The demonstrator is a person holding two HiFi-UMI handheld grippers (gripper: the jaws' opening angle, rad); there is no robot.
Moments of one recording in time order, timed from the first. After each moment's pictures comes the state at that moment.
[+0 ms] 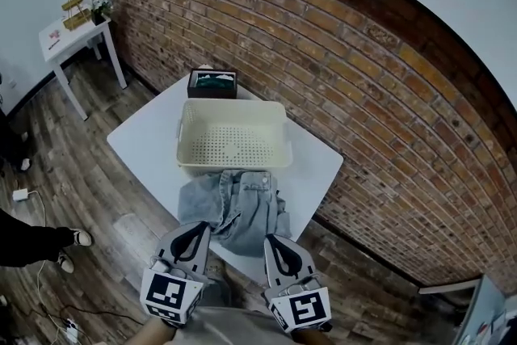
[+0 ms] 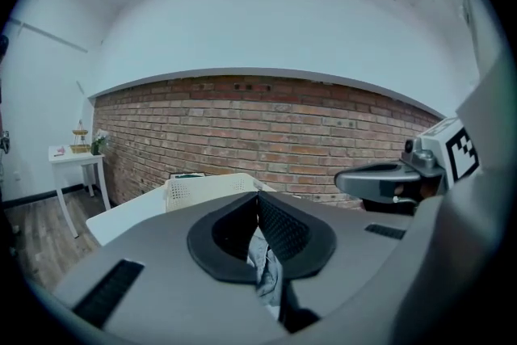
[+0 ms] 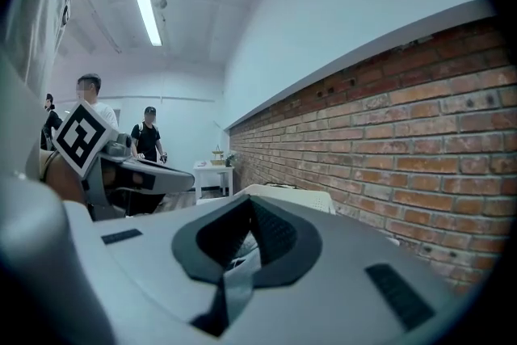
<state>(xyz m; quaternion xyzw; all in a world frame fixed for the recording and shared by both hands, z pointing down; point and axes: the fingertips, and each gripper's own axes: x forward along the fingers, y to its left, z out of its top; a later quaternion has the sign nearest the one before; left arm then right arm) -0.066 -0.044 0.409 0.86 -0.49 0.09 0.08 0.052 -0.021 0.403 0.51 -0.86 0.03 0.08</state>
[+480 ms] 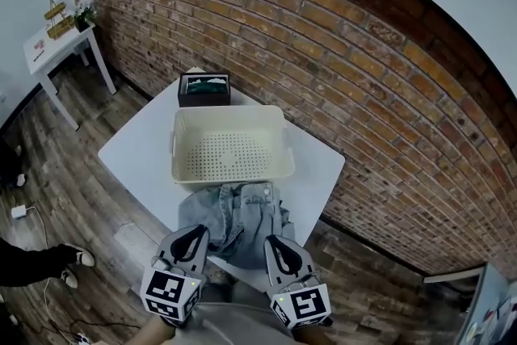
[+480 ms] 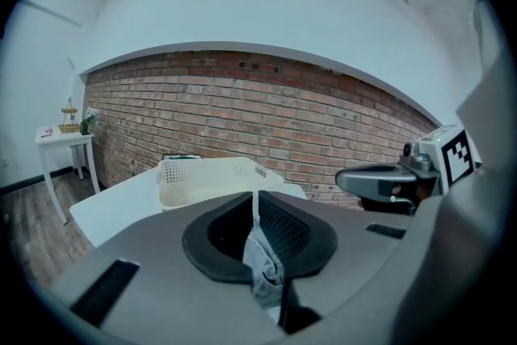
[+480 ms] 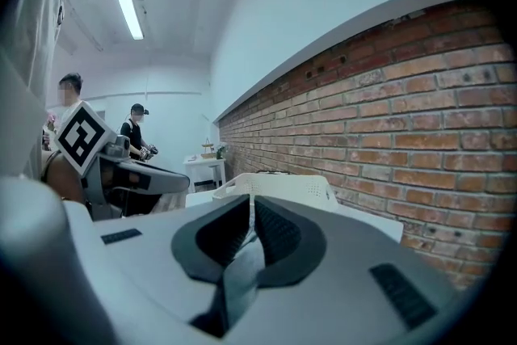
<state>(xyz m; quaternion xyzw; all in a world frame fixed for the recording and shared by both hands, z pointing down) -0.079 -0.093 0.451 0.87 -0.45 0.11 0.14 0.048 -0.064 0.442 0.53 -0.84 0.07 0.09</state>
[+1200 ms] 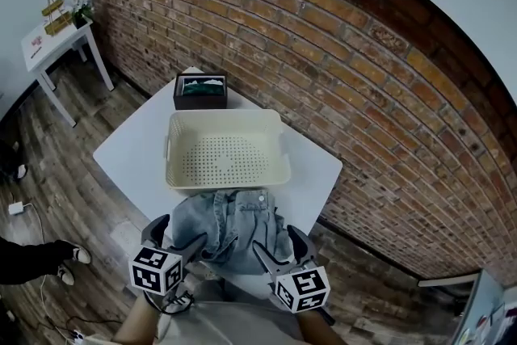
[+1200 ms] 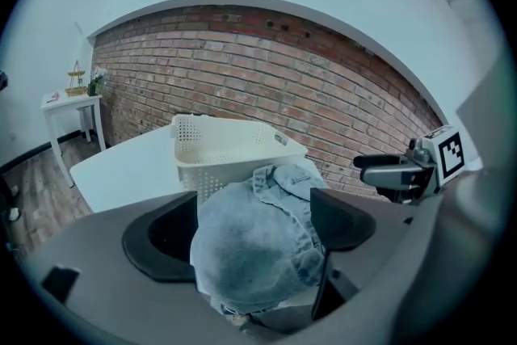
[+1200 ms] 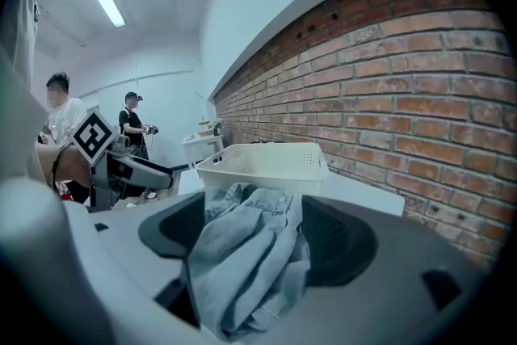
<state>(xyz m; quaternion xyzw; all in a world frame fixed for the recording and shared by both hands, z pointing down) -0.108 -0.130 0.525 0.84 -0.45 0.19 0.26 0.082 -0.100 0.500 0.52 -0.83 0.16 0.16</state>
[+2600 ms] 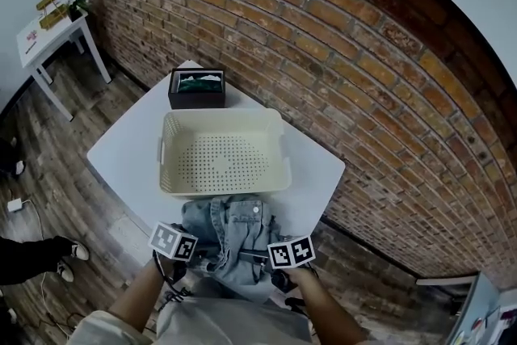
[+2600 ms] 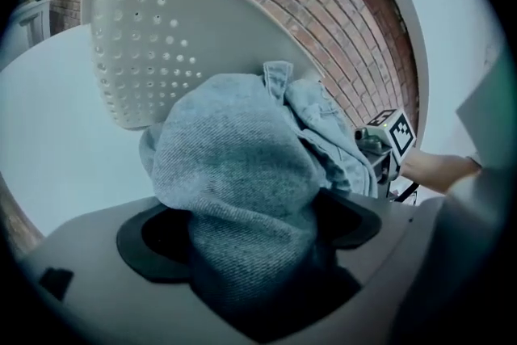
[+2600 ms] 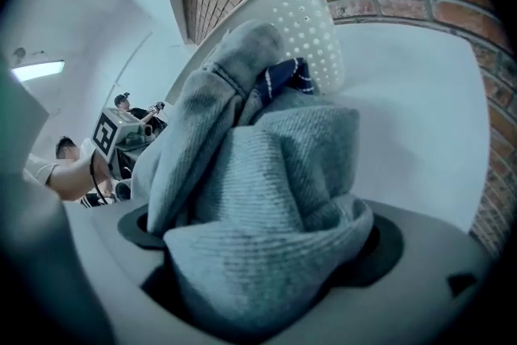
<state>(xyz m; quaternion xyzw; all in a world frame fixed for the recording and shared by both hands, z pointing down) -0.054 -0.126 0.666 0.80 -0.25 0.32 0.45 0.066 -0.103 0.674 0.32 -0.76 0.50 0.27</state>
